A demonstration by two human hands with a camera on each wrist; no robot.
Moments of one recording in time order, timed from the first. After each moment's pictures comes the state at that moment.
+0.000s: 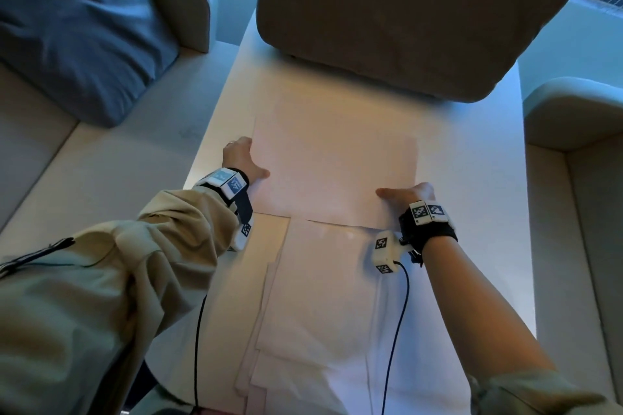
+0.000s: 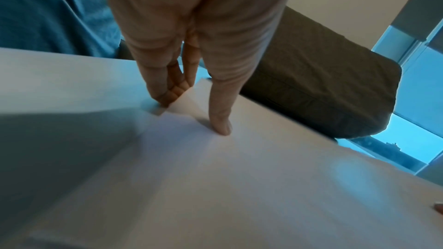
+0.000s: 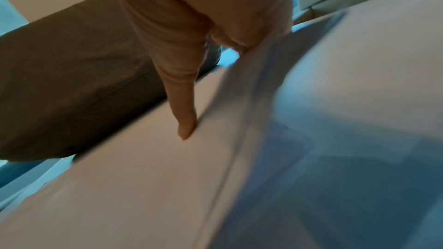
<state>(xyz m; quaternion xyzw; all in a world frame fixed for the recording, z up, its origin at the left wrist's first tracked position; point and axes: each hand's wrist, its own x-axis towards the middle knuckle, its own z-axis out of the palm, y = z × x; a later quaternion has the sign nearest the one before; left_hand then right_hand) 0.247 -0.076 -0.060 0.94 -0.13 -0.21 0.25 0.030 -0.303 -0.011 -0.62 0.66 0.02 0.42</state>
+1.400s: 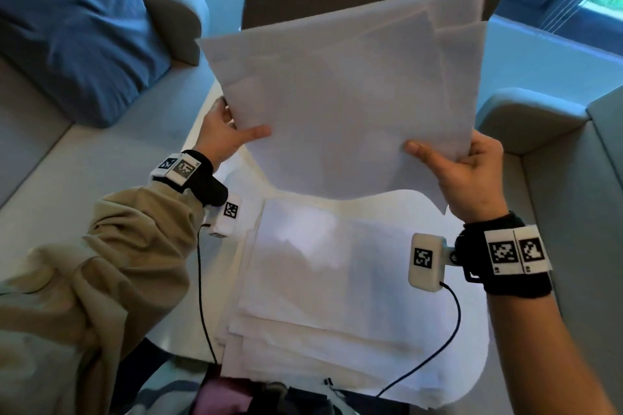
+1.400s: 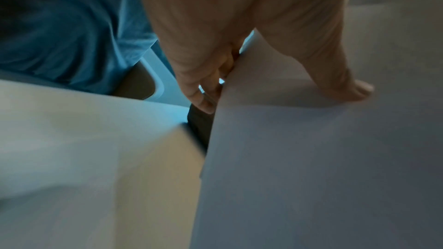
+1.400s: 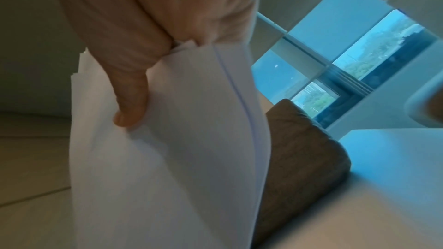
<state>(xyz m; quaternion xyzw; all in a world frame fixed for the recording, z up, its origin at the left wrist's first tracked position) 0.178 -0.050 0.042 0.69 -0.14 -0.21 0.68 -0.085 -0.249 0.172 -0.75 0.20 -0.30 0.55</state>
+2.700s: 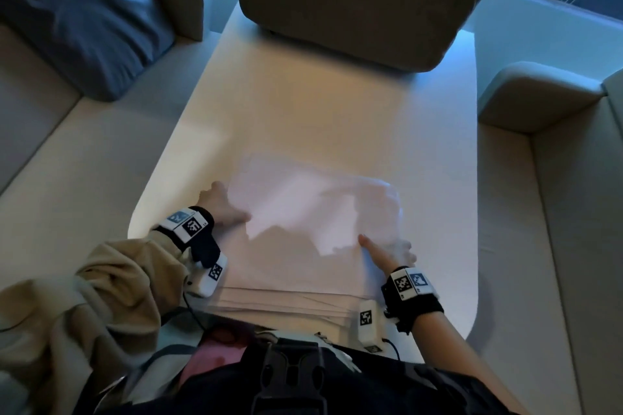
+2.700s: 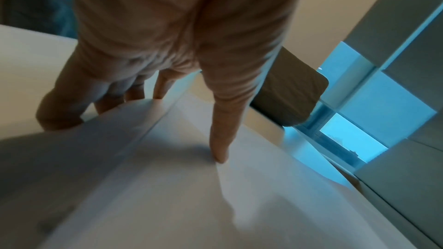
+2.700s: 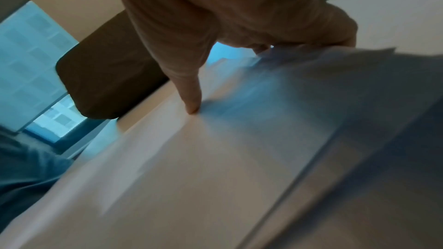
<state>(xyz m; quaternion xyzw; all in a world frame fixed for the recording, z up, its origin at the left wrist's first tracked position) 0.061 0.018 -0.039 0.91 -0.08 -0.37 0.17 -0.179 -0.218 -0.031 -0.65 0.65 0.16 0.35</state>
